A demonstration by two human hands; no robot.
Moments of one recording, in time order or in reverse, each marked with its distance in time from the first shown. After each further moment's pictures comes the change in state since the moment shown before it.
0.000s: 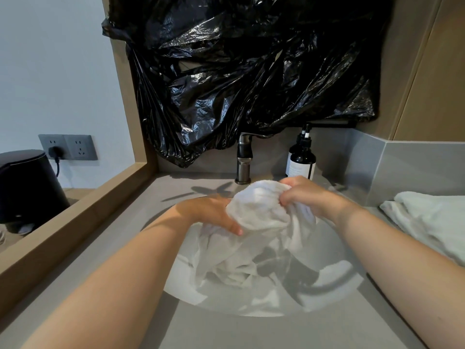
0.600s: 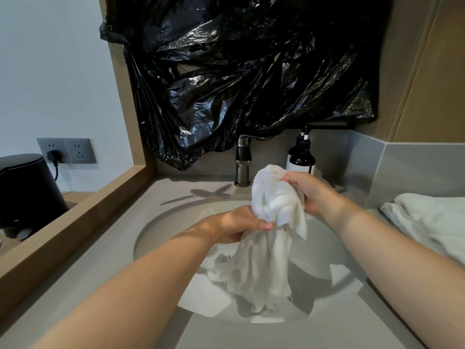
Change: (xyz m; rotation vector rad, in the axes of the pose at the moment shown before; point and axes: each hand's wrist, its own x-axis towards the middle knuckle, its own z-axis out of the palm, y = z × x) left_hand 0.012 0.040 0.040 -0.845 -0.192 0.276; right_hand 0.001 -0.010 0.000 0.703 -0.001 0.065
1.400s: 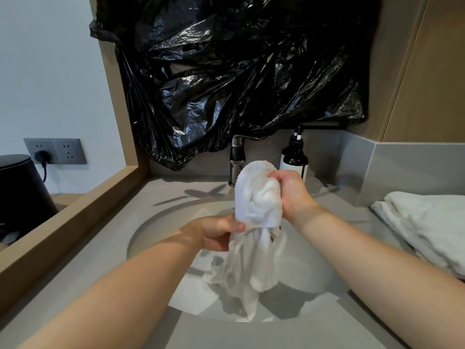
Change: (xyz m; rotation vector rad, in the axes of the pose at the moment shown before) left_hand -0.010 -0.018 -0.017 -0.197 -0.236 -0.011; right_hand -0.023 -0.003 0.046 0.429 0.172 0.064
